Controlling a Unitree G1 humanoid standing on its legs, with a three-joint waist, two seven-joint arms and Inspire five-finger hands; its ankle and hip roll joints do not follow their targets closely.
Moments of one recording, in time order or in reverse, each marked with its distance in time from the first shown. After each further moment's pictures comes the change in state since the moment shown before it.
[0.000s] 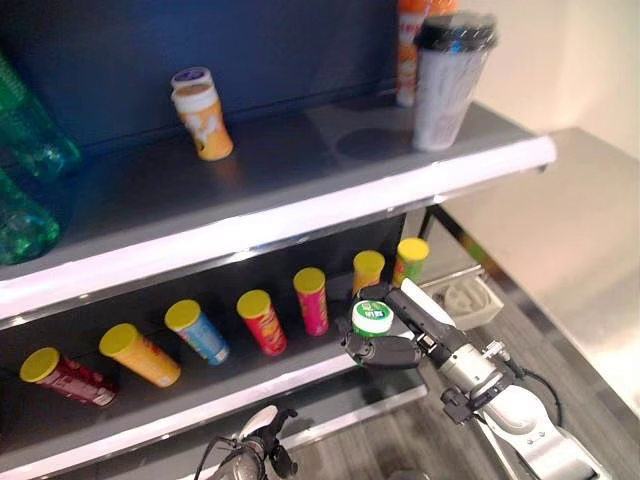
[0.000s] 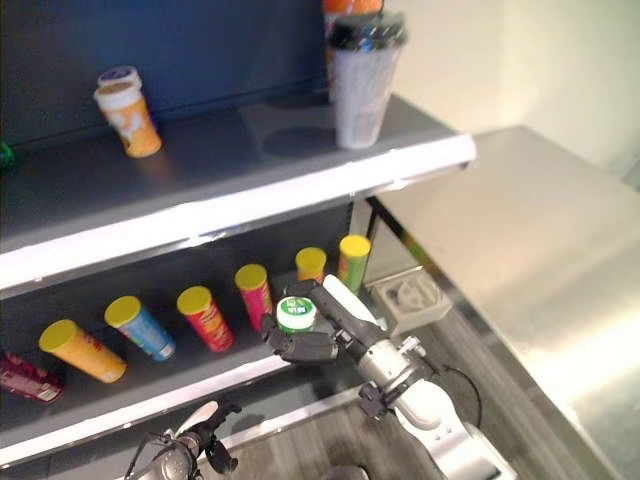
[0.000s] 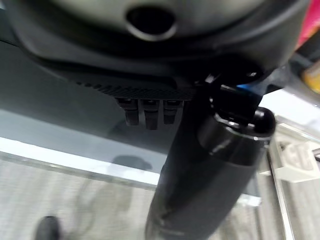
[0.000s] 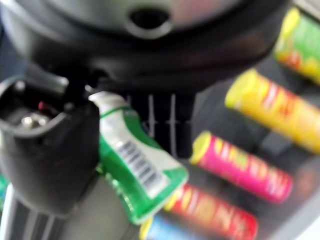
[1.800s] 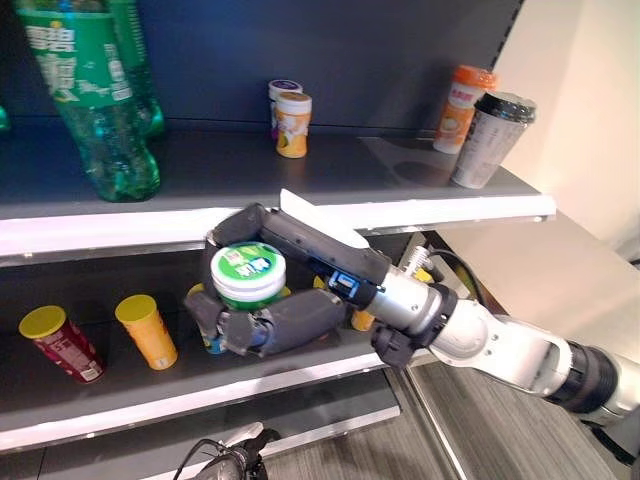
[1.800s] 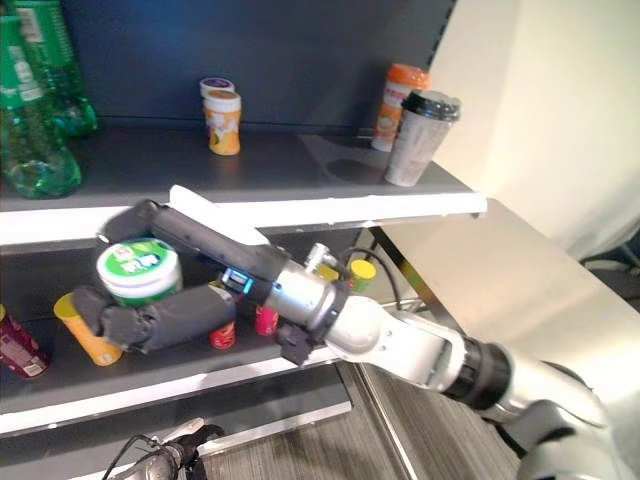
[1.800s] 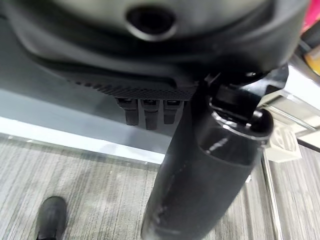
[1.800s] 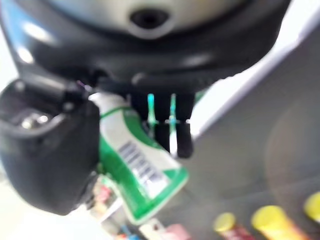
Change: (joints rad) left arm -0.030 0.067 -0.163 0.074 -0.090 0.020 -0.067; right arm -1.008 -0.102 0.540 -0.057 0.464 0.043 -0.230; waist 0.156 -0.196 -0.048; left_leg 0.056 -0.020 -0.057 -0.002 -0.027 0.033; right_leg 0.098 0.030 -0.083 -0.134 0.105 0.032
